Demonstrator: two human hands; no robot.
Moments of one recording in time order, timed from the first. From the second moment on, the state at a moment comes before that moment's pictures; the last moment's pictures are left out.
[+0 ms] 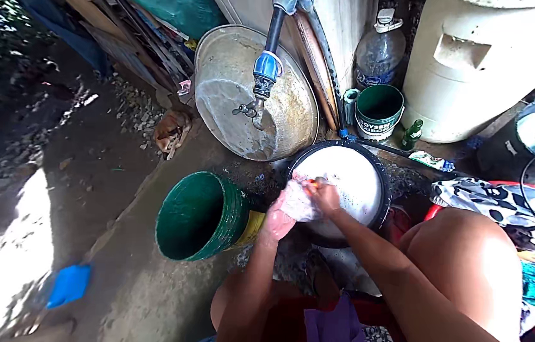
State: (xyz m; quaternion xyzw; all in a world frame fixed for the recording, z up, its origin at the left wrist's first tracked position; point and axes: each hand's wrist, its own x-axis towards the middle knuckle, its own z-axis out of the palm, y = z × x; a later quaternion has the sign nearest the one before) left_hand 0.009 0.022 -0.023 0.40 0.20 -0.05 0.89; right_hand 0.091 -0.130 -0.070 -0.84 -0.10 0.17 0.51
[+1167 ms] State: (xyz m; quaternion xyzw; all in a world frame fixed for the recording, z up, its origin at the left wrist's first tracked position) left_hand 0.008 0.026 -0.081 0.49 0.30 -0.01 0.82; right_hand 0.098 -0.175 -0.174 -0.82 0.09 0.30 0.48
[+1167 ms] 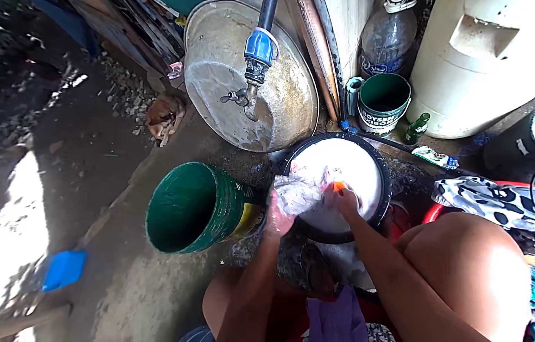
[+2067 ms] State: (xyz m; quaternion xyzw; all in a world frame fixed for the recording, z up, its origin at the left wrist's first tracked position) left_hand -0.001 0.023 0.022 0.45 0.22 -0.07 0.86; right_hand 0.108 -0.140 -0.057 -0.83 -0.05 0.22 0.50
